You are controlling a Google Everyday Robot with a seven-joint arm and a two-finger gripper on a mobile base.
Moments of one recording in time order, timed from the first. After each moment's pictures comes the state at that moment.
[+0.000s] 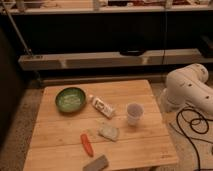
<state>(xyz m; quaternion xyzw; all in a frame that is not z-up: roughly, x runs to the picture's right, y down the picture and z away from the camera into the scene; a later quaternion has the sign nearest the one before) 0.285 0.106 0.684 -0.28 0.02 0.02 0.96</state>
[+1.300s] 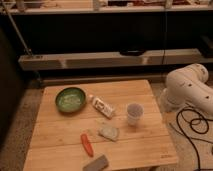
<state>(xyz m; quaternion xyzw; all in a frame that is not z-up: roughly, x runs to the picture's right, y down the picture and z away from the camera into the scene) 0.285 0.106 0.684 -0.28 0.02 0.02 0.96</state>
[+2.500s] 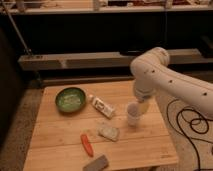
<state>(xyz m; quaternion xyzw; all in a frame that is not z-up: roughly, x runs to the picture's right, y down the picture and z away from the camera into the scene) 0.149 0.055 0.665 -0.29 0.01 -0.07 0.96</state>
